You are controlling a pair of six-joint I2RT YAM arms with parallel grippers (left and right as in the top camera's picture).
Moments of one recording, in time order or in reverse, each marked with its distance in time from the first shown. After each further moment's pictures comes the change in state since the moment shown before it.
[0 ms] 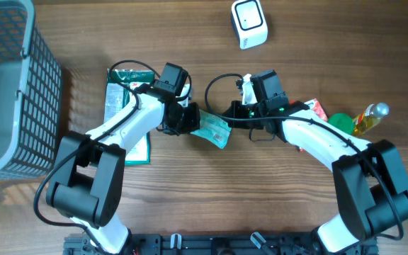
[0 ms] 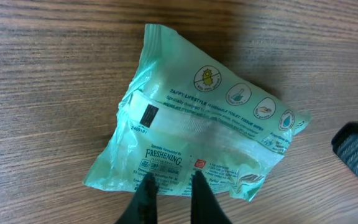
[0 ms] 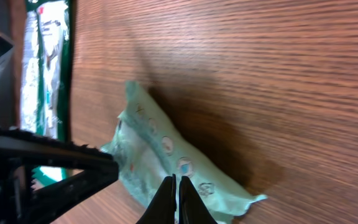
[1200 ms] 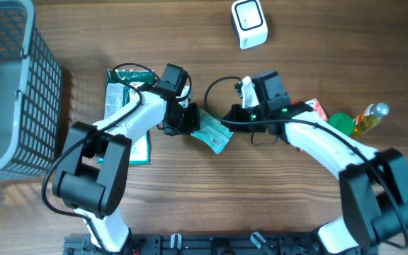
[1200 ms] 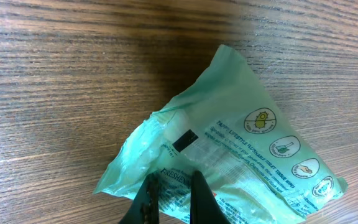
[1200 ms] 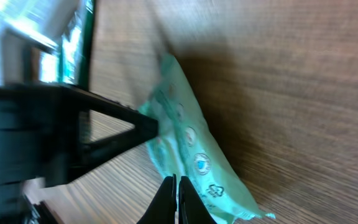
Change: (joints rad) left arm 0.006 0.071 0.012 0.018 0.006 -0.026; right arm 0.007 -0.040 0.002 -0.092 -0.075 -0.042
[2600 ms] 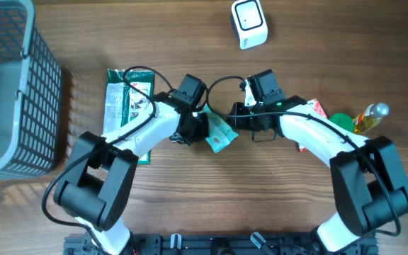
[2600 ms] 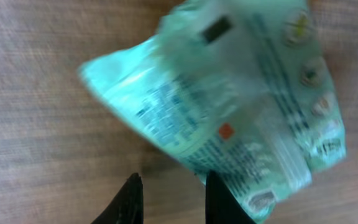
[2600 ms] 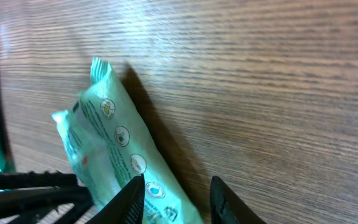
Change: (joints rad) left arm -0.124 -0.064 -0.045 -0.007 -0.152 -0.090; right arm -0.002 0.071 0.059 -0.084 0.217 0.018
